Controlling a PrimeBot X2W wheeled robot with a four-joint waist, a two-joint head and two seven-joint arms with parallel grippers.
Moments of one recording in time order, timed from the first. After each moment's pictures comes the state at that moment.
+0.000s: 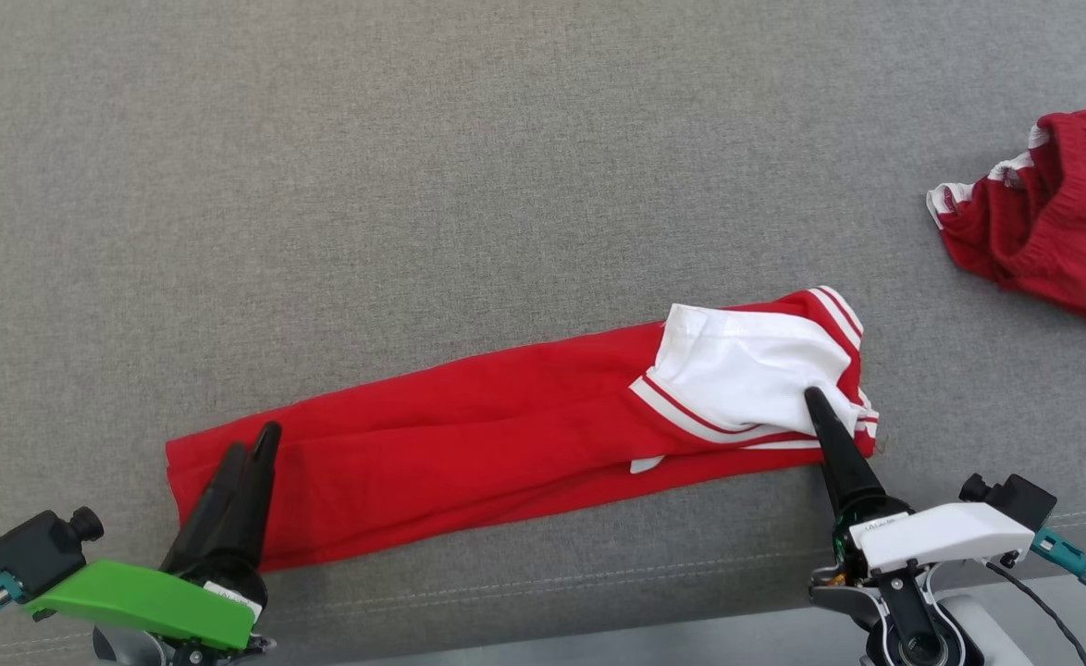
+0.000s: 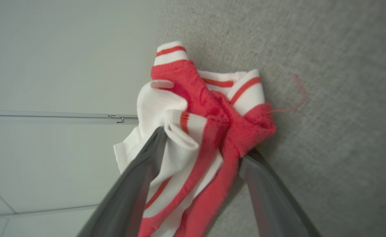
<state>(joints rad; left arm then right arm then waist) 0.00 0.40 -0.42 -0.03 -1.34 -0.09 -0.23 -0.01 -0.13 0.37 0.21 1.44 0.12 -0.21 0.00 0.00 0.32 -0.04</state>
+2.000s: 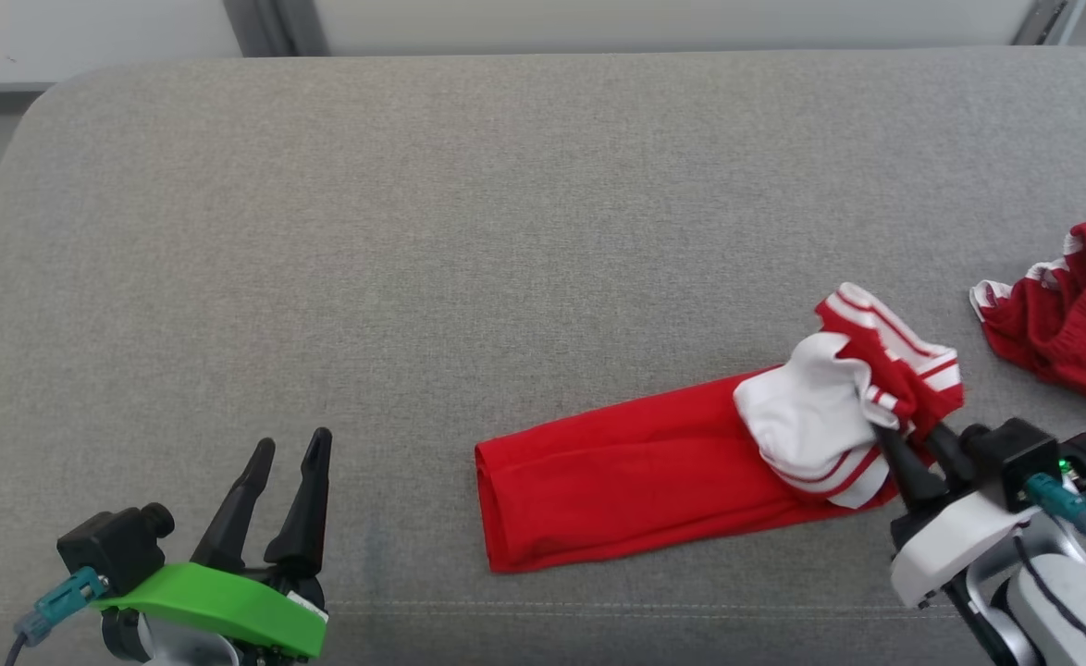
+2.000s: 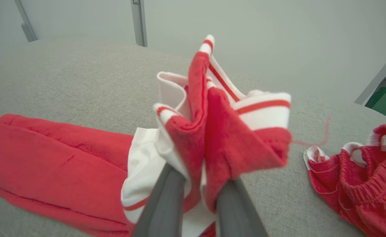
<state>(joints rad) -0.02 0.33 -0.45 -0.01 -0.98 0.03 -0.25 -0.08 -0.48 0.49 0.15 0.37 -0.06 -0.25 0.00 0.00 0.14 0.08</state>
